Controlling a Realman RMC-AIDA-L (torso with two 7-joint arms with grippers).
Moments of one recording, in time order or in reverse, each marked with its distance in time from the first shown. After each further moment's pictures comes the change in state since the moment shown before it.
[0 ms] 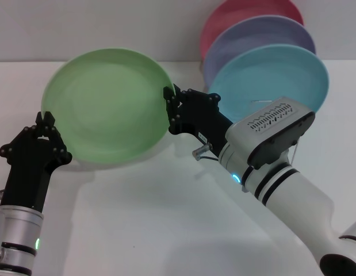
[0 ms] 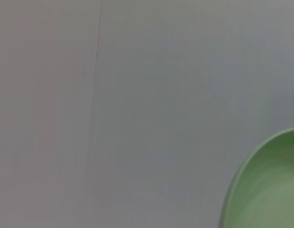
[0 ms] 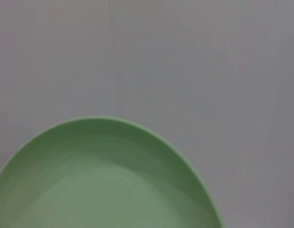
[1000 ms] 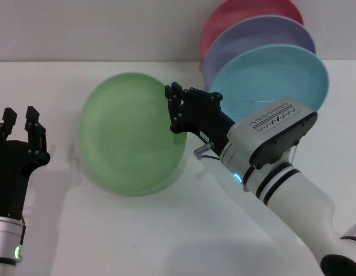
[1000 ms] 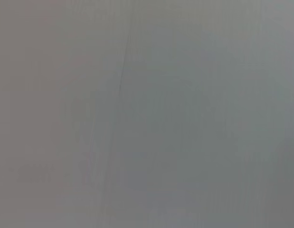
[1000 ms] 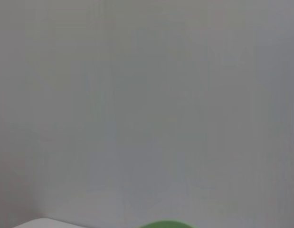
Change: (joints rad) left arm 0.029 0.008 0.025 0.038 0.011 0.129 -0.114; right arm -0.008 0.000 0.012 0.001 -0.009 -0.005 -0.003
